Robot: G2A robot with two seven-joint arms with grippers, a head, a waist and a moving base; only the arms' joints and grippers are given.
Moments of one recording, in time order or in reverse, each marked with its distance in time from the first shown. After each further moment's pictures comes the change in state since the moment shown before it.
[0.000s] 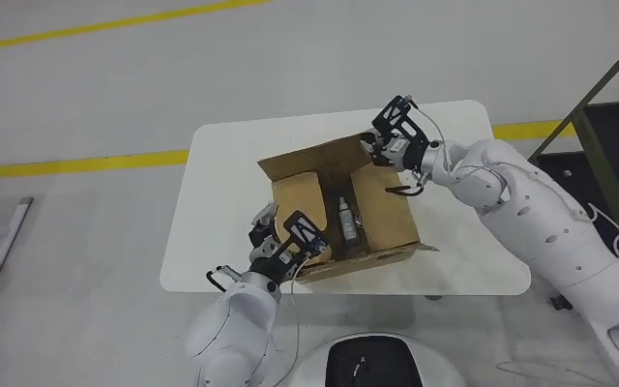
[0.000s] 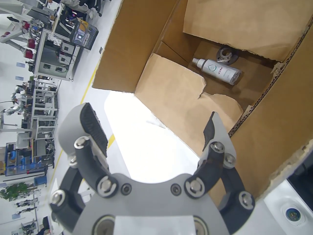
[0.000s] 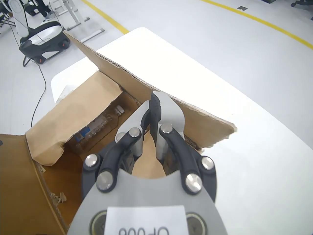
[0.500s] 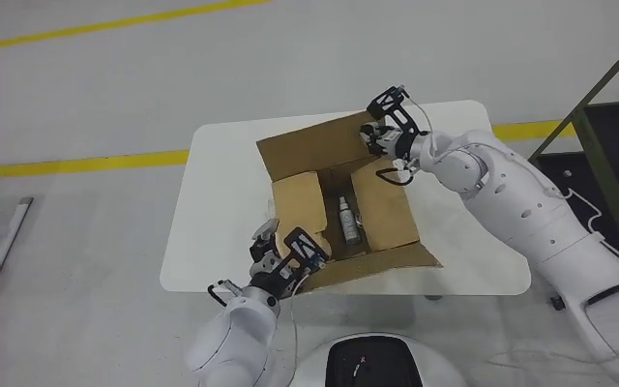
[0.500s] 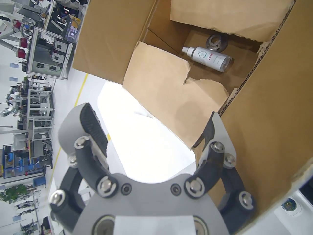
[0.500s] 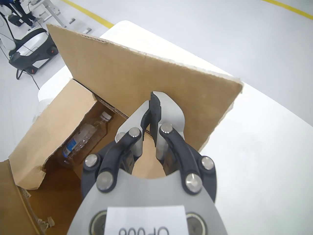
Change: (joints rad) left arm 0.100 0.017 -0.023 -0.019 0.044 0.002 0.040; right arm 0.133 -0.092 -0.106 0.269 0.071 0.060 -0.014
